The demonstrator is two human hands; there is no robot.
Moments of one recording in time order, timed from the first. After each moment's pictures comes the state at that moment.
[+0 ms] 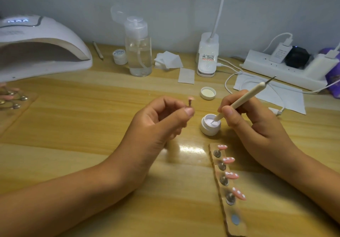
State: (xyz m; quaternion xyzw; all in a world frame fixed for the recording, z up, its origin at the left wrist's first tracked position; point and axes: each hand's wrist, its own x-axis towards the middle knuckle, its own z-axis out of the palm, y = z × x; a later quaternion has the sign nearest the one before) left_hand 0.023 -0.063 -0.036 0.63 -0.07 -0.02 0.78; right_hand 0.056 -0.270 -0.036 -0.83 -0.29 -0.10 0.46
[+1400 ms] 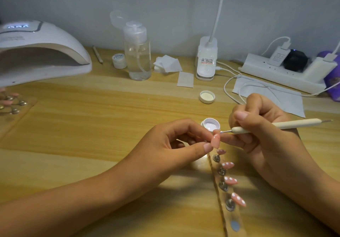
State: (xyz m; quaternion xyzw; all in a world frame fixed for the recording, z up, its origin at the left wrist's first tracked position) left_hand 0.015 -0.070 -0.033 0.70 -0.19 -0.10 0.68; right_hand 0.037 -0.257 -0.019 -0.57 -0.15 0.05 0.81
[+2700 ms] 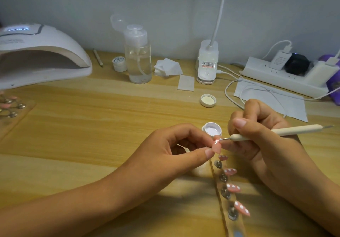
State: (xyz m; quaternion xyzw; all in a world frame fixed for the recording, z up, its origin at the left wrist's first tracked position) left_hand 0.016 -0.069 -0.035 0.70 -0.18 -0.10 0.68; right_hand 0.039 -0.258 -0.022 -0.58 -0.15 0.08 0.80
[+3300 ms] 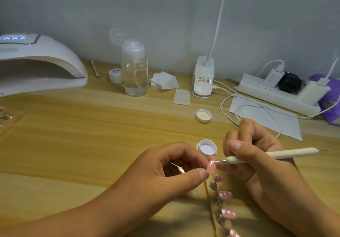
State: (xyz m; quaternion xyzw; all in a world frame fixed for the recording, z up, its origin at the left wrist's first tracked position) left_hand 0.018 -0.069 -0.038 0.70 -0.17 -0.11 0.69; right_hand 0.039 -0.259 -0.022 -0.58 -0.14 0.09 0.80
